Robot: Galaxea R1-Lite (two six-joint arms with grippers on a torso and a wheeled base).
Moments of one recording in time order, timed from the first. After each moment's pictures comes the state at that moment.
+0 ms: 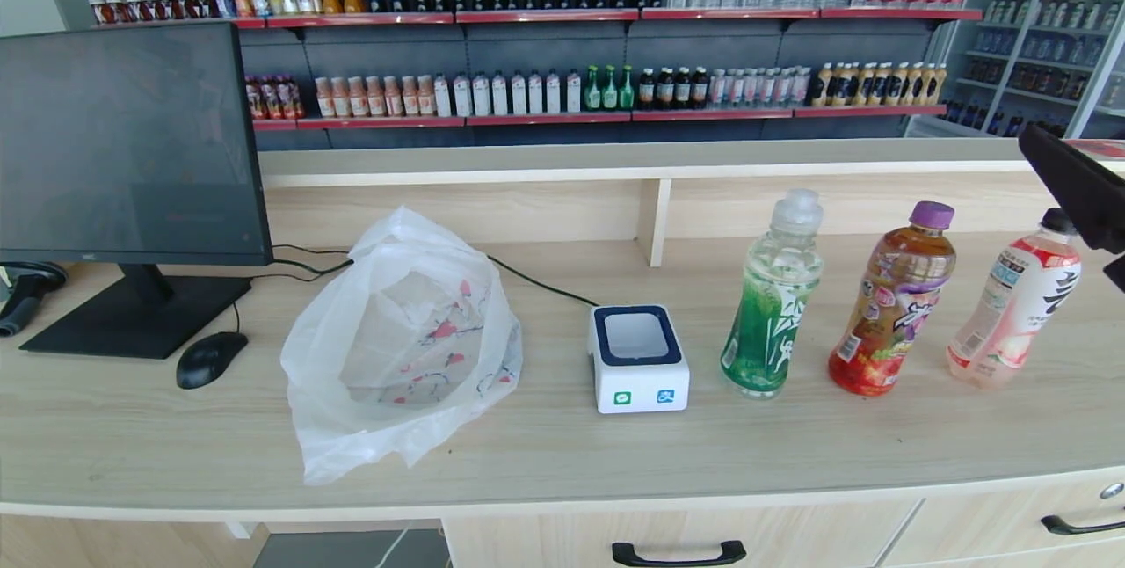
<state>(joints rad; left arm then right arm) 0.00 0.00 0.00 0.00 0.00 0.02 0.18 1.21 -0.41 -1.25 0.06 -0.08</state>
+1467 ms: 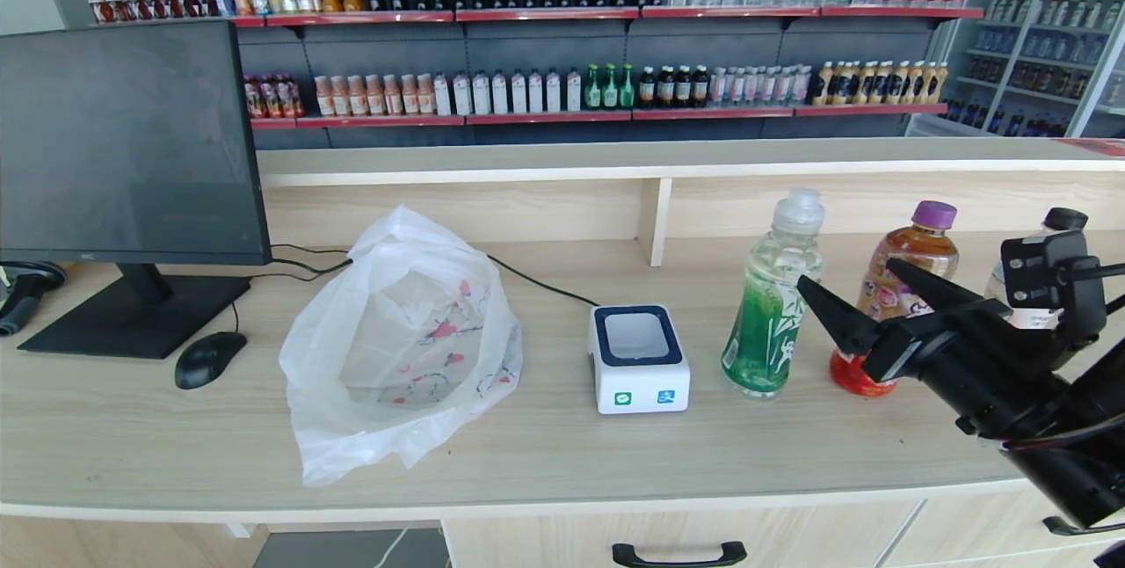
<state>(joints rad) 0.00 0.00 0.00 0.00 0.00 0.02 0.32 1.65 -0.24 -1.57 -0.03 0.00</state>
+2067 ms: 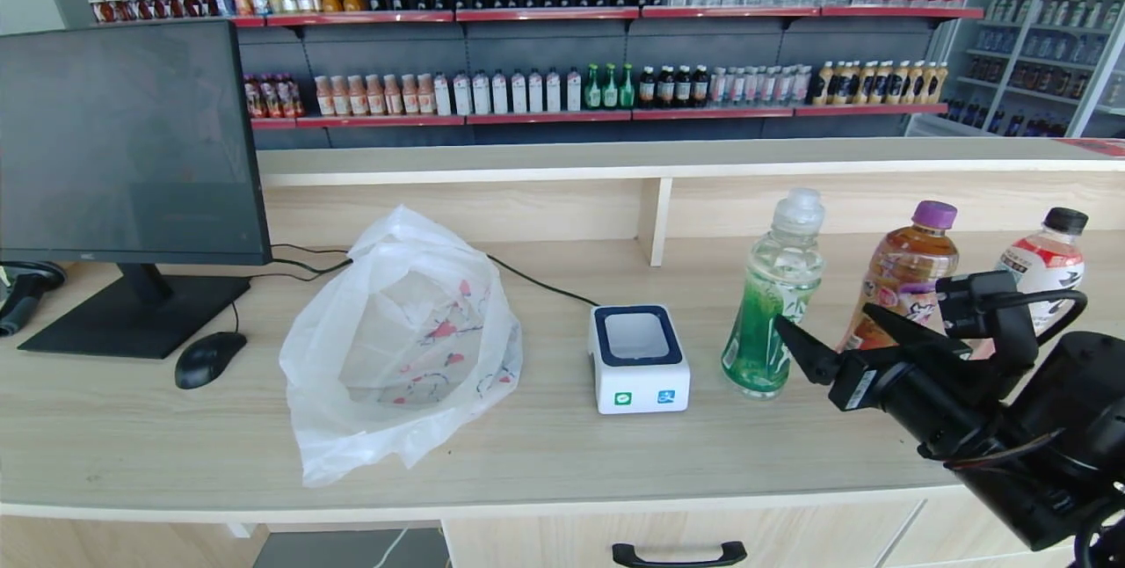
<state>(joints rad) 0.00 0.00 0.00 0.00 0.00 0.02 0.37 1.76 -0.21 -1.57 -0.16 0.02</state>
